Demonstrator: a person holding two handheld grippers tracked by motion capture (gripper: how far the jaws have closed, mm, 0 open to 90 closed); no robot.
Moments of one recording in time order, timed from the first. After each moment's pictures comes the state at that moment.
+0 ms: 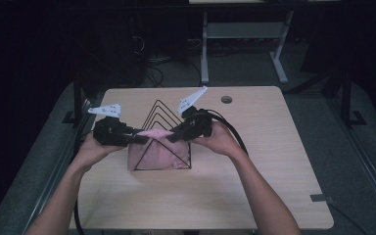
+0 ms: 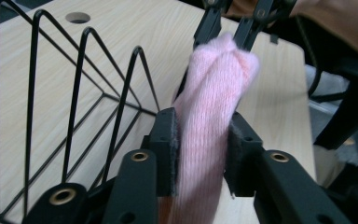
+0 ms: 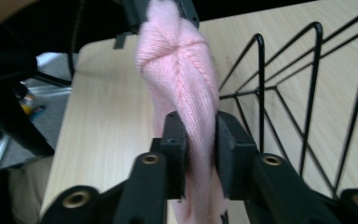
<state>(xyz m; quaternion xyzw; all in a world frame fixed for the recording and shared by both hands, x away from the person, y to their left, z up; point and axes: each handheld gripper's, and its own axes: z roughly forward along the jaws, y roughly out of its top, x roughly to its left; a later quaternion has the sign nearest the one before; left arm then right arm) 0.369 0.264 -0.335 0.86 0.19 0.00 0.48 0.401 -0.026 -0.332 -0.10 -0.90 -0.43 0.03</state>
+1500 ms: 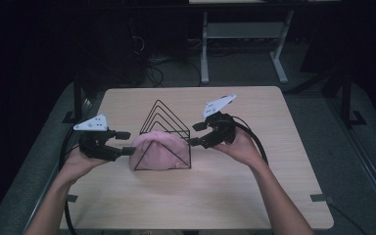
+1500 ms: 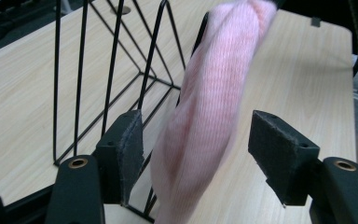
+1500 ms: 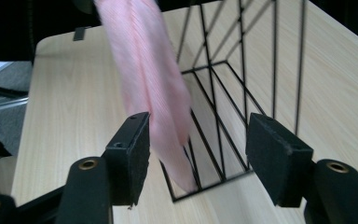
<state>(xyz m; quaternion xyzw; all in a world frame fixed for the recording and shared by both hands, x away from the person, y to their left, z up) 0.338 0.293 -0.345 0.86 0.23 0.08 0.46 0.383 -0.086 -0.340 -0.17 -0.88 -0.44 -0.04</state>
